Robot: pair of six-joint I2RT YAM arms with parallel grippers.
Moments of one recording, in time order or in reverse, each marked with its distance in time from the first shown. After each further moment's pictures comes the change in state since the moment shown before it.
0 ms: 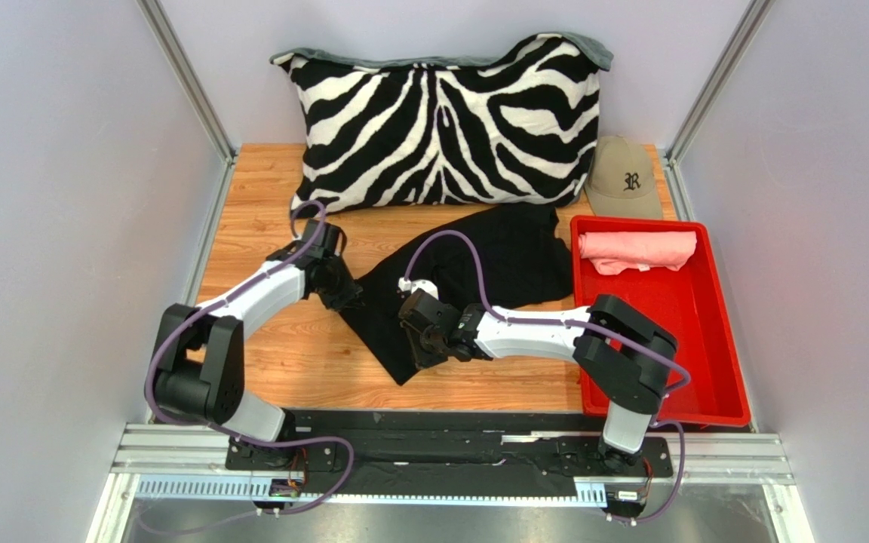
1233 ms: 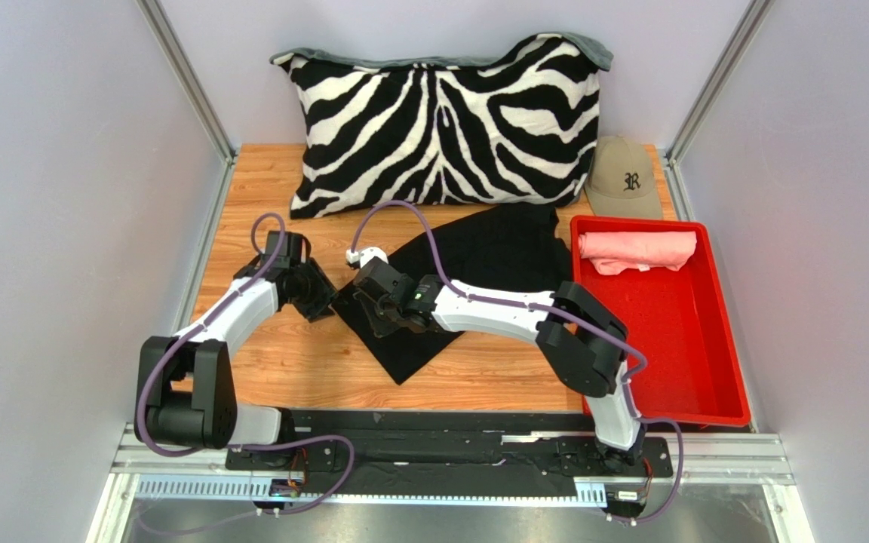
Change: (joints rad) left arm 0.187 -0.137 -0.089 -0.003 0.070 -0.033; right arm 0.000 0.212 0.432 -0.089 0.055 -0.203
